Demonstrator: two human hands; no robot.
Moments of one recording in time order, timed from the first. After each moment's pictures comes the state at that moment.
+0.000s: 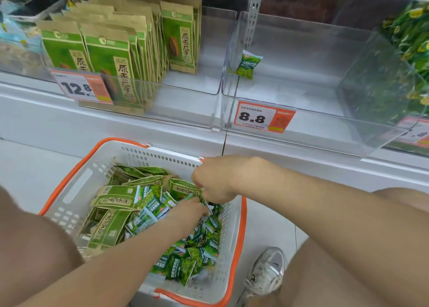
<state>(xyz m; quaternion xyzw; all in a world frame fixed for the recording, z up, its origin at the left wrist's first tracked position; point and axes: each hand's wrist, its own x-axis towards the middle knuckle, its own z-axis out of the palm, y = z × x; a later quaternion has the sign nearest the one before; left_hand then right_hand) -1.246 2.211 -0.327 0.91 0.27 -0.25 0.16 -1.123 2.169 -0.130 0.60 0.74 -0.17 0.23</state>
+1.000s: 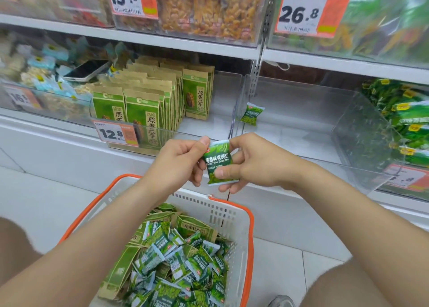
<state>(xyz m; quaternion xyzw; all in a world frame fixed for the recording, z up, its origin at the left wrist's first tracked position) -1.251 2.255 -0.081 0.70 0.31 0.30 0.57 -1.081 2.155 -0.035 0.65 0.53 -0.45 -0.31</state>
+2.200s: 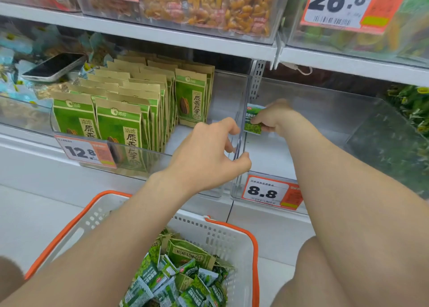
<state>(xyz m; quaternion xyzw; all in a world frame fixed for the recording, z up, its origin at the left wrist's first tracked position) -1.169 2.308 -0.063 0.89 0.30 0.25 0.23 -0.903 2.348 -0.077 0.86 0.27 -0.23 -0.36</state>
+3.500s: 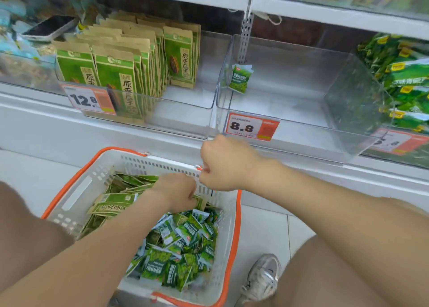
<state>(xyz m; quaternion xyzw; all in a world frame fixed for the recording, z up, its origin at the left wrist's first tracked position) -1.236 2.245 -0.211 0.94 0.29 -0.16 0.07 -1.112 2.149 -0.076 0.71 0.69 -0.07 0.04</state>
